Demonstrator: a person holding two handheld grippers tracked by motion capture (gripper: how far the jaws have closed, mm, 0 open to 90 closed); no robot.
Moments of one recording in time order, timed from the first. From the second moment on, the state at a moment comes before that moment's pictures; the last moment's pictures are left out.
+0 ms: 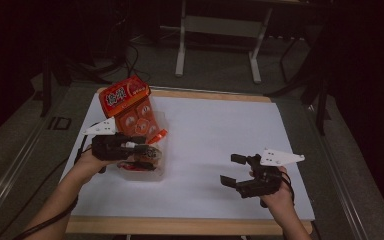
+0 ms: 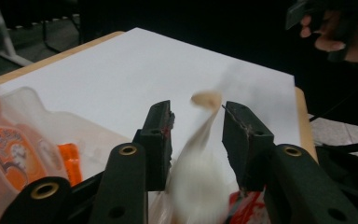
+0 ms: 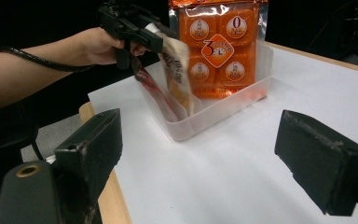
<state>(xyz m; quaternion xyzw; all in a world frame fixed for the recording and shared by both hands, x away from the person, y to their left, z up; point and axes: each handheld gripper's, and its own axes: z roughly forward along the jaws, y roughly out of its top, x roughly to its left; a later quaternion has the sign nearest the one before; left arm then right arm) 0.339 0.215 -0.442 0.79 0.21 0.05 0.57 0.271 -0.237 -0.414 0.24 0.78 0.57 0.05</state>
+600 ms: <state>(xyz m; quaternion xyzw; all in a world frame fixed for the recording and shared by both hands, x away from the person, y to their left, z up) 0.331 0.200 -0.403 0.77 0.23 0.07 0.59 0.272 -0.240 -0.414 0.25 0.78 0.57 0.05</state>
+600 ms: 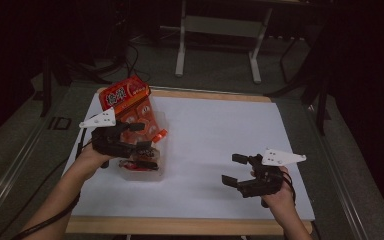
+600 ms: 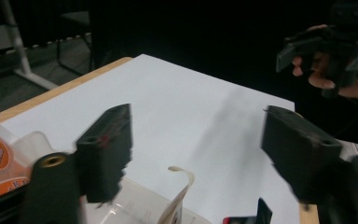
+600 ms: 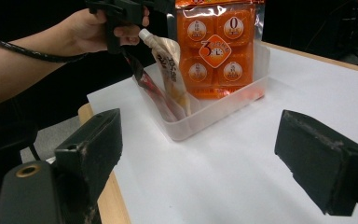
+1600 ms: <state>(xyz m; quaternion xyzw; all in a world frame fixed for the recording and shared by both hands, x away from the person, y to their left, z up) 0.281 0.129 -0.374 0.78 0.18 0.06 0.60 0.271 -0.242 -0.414 0.25 0.78 0.57 0.06</state>
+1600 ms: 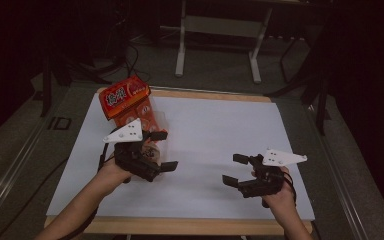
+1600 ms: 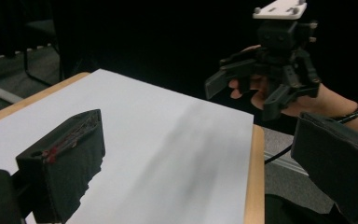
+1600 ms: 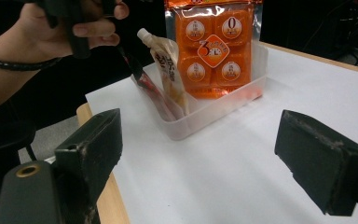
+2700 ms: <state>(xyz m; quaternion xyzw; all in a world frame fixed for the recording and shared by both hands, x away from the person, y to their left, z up) 0.228 0.092 -0.432 0.80 0.13 0.02 0.59 0.275 -0.242 -0.423 0.25 0.78 0.56 0.07</state>
